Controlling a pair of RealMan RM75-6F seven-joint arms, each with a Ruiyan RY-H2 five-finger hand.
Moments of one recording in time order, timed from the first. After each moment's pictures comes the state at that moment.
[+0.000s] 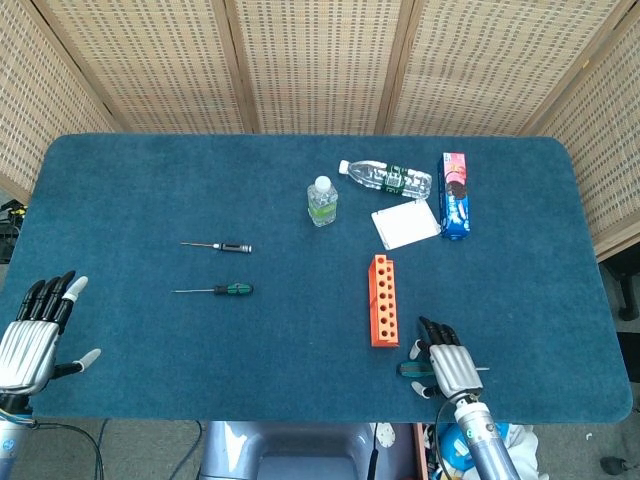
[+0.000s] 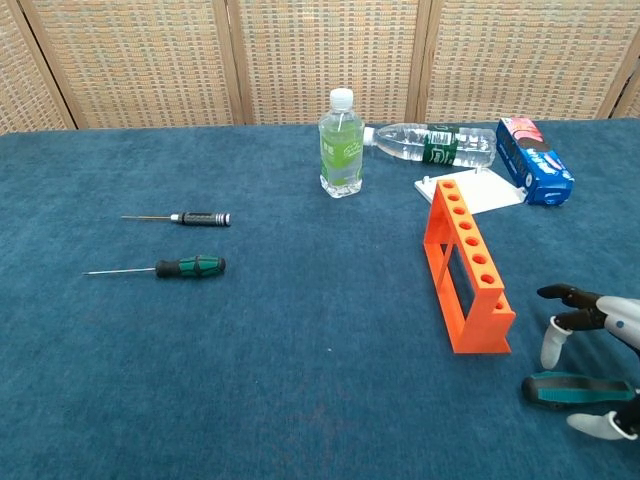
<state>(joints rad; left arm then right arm) -0.11 -1.13 -0.02 -1.71 1.54 1.48 0.14 0.24 -1.56 0.04 -1.66 -1.22 1.15 -0.39</state>
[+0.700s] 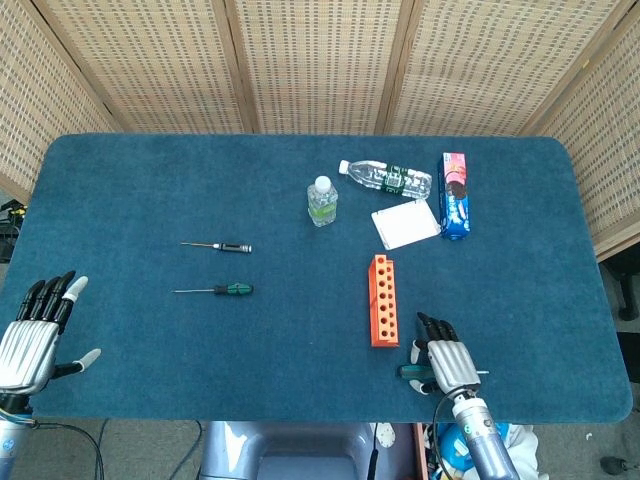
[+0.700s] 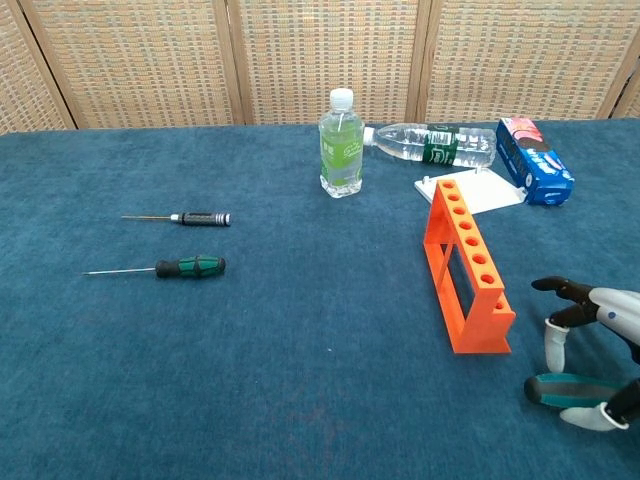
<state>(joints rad) -0.11 -1.13 -0.02 -1.71 1.55 1.48 0.14 0.26 -1.57 0.04 -1.66 -1.21 1.16 -0.38</state>
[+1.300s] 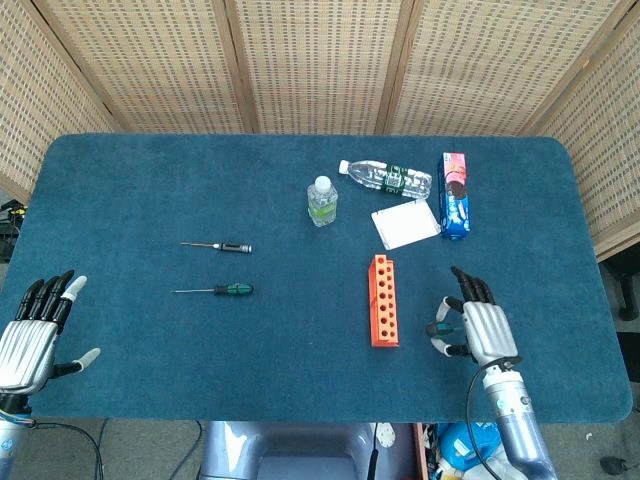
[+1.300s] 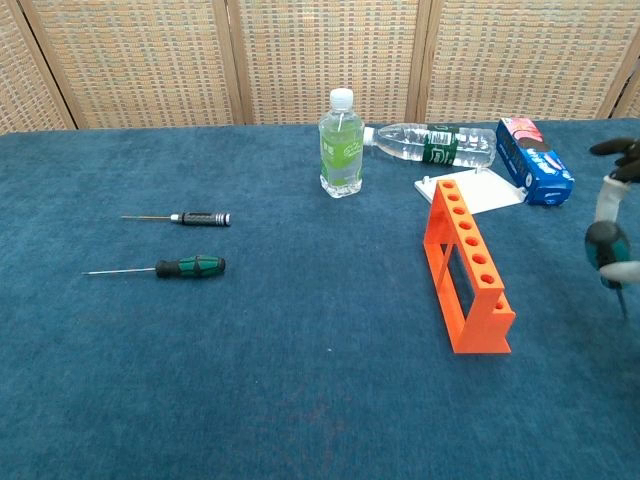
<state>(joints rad) -0.11 -1.13 -0.02 -1.71 1.55 1.48 0.13 0.28 -1.33 0.21 -1.89 -1.18 1.23 -0.32</state>
